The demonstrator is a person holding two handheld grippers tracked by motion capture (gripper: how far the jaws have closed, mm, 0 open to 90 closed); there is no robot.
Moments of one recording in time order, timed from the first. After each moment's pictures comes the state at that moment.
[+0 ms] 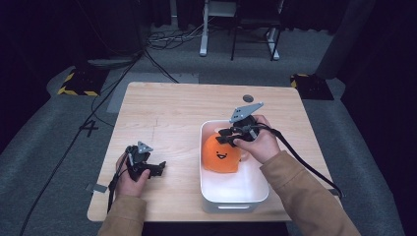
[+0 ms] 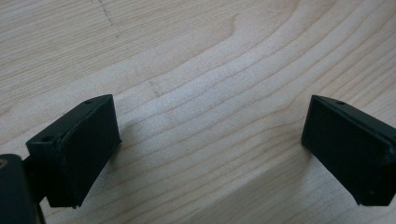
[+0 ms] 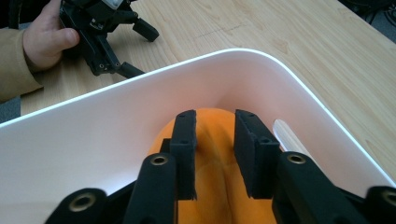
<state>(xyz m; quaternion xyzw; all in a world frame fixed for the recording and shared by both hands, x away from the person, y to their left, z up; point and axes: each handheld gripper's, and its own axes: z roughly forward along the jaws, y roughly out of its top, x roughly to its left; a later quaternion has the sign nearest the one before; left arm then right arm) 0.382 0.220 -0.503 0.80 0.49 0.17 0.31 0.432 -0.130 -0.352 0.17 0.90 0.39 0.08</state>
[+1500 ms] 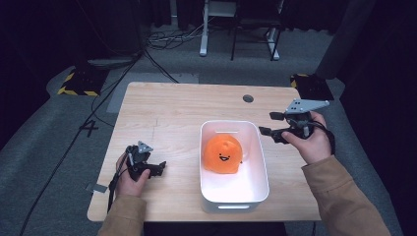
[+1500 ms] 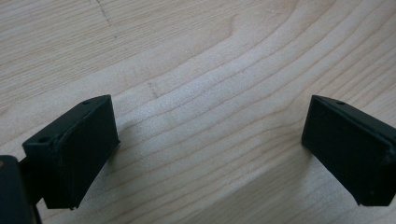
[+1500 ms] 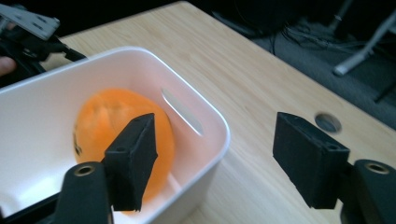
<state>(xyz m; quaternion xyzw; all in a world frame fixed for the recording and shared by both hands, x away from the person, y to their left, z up) 0.384 0.219 -0.503 0.80 0.49 0.17 0.31 0.417 -0.251 -0.315 0.28 0.84 0.43 0.19</state>
